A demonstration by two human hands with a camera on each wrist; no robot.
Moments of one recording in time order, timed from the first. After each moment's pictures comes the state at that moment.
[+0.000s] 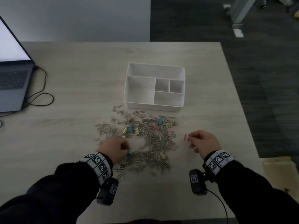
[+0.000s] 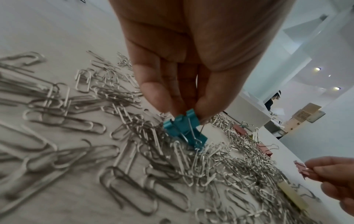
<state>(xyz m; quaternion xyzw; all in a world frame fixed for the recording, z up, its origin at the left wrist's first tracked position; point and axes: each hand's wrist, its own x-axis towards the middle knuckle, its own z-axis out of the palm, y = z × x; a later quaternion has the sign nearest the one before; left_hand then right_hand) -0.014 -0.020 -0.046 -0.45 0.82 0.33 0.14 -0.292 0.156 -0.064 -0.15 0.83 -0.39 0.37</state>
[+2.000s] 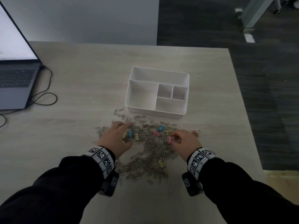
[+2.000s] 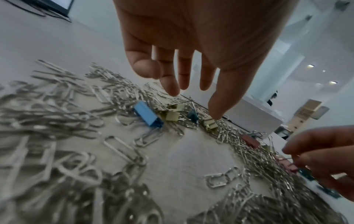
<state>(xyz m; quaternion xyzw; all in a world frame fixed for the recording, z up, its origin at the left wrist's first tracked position) -0.037 -0.039 -0.045 -0.47 0.84 0.26 0.07 -0.280 0.102 -0.070 -0.49 0.80 -0.16 0.30</state>
